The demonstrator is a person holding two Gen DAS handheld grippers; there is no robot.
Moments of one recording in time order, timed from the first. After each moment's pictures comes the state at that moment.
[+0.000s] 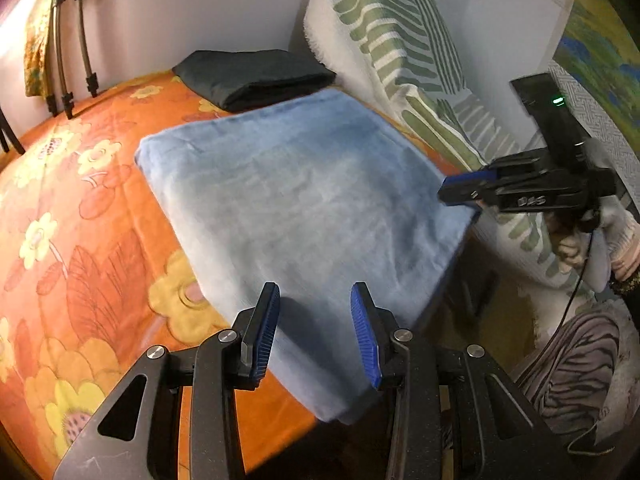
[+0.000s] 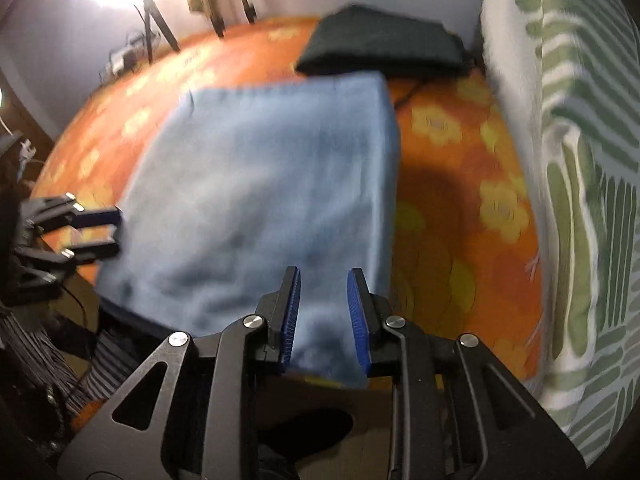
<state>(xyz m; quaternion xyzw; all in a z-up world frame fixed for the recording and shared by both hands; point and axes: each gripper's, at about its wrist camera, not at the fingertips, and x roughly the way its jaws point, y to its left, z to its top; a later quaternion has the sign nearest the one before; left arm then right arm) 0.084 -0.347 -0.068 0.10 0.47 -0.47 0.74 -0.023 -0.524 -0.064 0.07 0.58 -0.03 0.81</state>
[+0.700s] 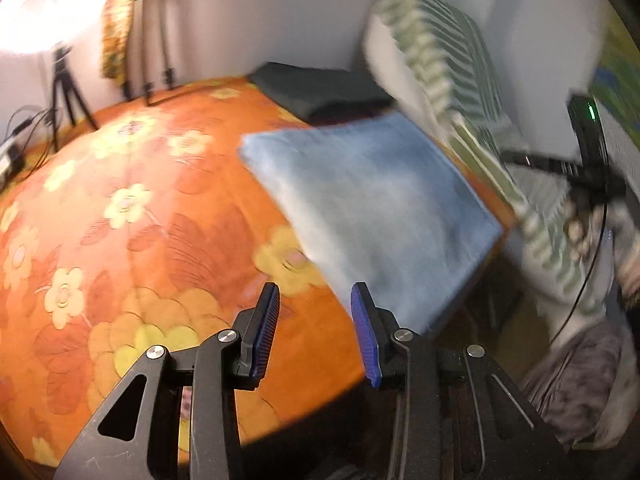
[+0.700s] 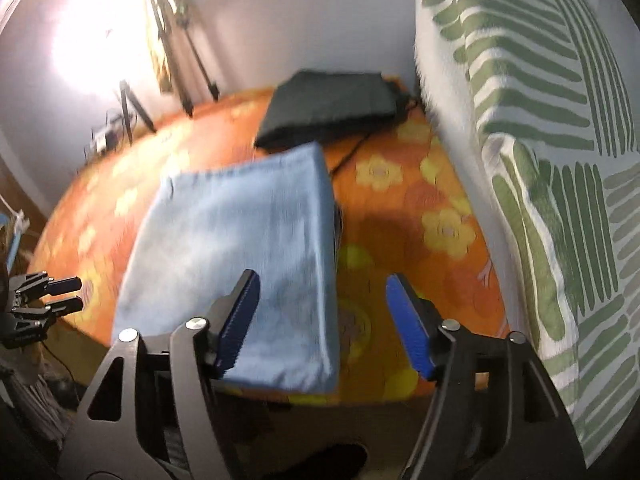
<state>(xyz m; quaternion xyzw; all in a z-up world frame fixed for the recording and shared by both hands) 0.102 -0.272 -0.040 0.07 0.47 -0.39 0.79 -0.046 -0.551 -0.008 0.12 0.46 -0.10 0.87</state>
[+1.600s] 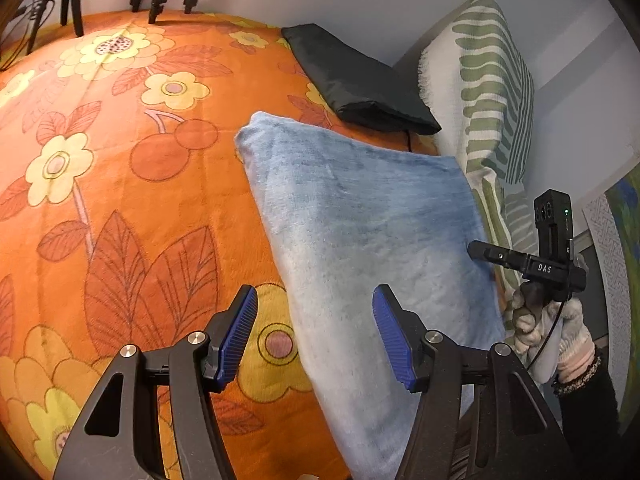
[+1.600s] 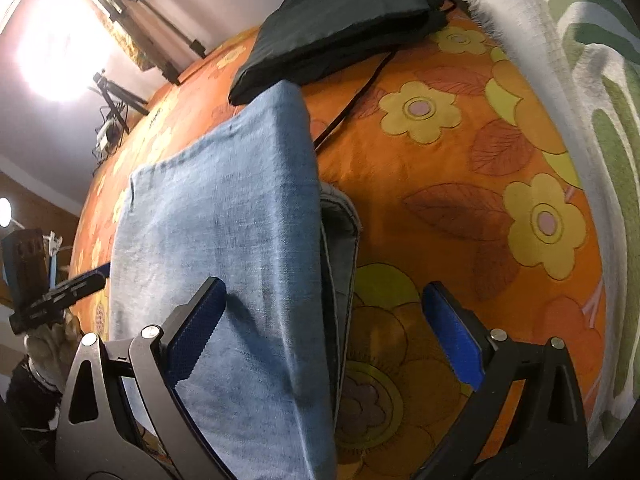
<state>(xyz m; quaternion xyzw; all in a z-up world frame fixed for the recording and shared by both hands) 0.187 -0.321 -0.102 -0.07 0.57 -0.36 0.73 0.040 -0.600 -0.117 0.23 0.56 -0.02 0.80</state>
